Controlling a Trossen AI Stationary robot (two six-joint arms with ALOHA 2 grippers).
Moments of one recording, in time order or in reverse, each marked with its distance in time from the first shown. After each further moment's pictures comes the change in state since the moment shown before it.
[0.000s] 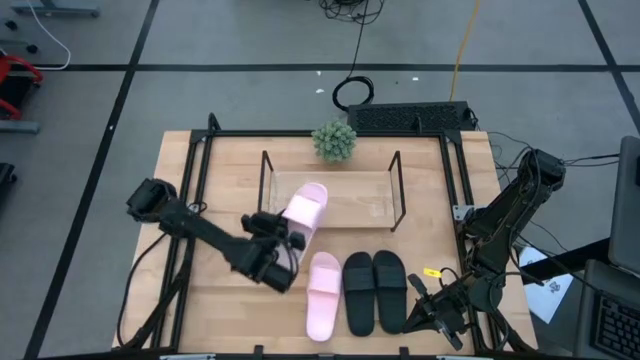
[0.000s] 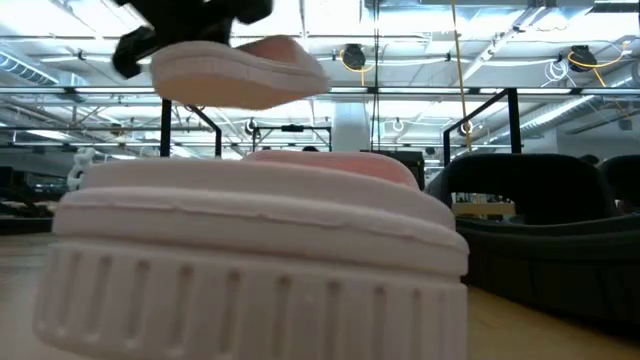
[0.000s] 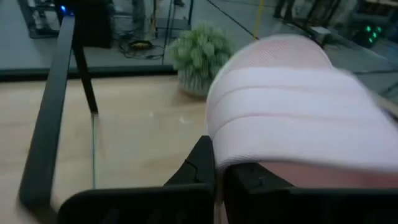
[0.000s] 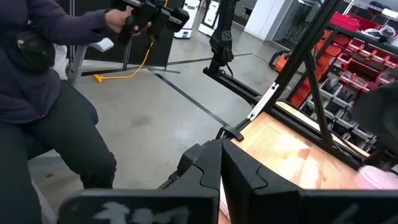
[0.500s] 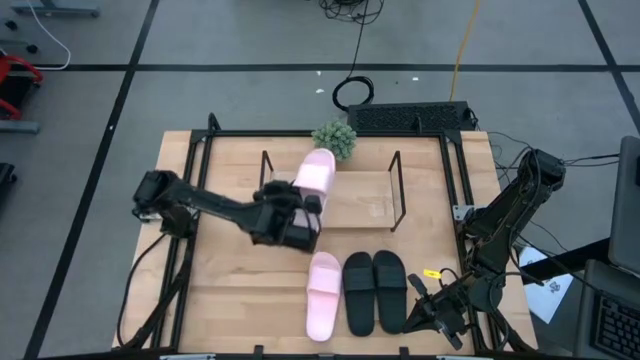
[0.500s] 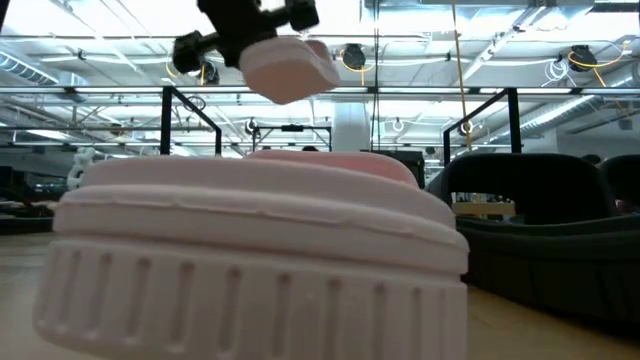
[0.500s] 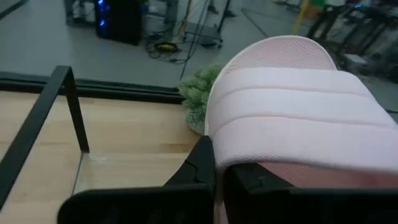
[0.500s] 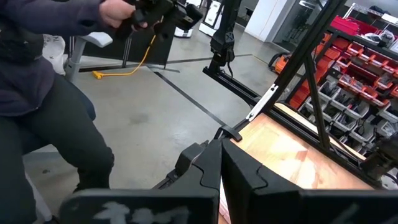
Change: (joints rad) left arm 0.241 0.000 0.139 0.095 0.039 0.172; right arm 0.002 0.000 0.000 -0.002 0.000 -0.026
